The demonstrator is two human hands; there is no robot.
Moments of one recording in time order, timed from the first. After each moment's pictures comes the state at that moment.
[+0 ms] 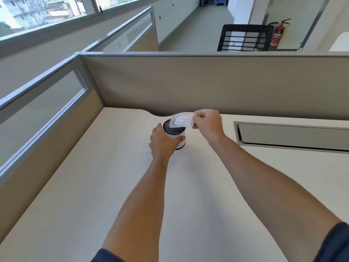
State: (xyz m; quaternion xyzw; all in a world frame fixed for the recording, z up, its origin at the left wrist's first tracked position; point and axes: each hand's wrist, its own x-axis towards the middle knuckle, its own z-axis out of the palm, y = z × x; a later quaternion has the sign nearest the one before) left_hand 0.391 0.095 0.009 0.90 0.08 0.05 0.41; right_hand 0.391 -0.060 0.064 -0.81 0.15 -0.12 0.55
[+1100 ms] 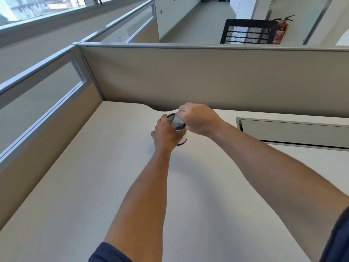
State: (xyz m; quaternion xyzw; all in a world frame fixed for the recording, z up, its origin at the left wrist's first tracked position) left_hand 0.401 0.086 0.011 0.92 0.05 0.07 0.39; right_hand 0.394 -0.047 0.080 -0.94 -0.30 -0.18 -0.03
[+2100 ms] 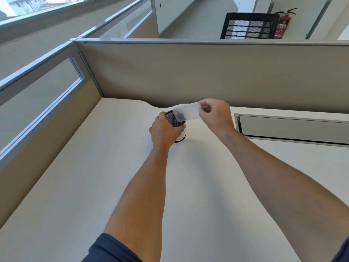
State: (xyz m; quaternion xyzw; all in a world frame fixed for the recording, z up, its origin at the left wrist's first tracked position) left_hand 0.393 0.086 0.017 0.92 0.05 0.09 0.37; right_hand 0.381 -0.084 0.062 -0.89 0.06 -0.19 0.42
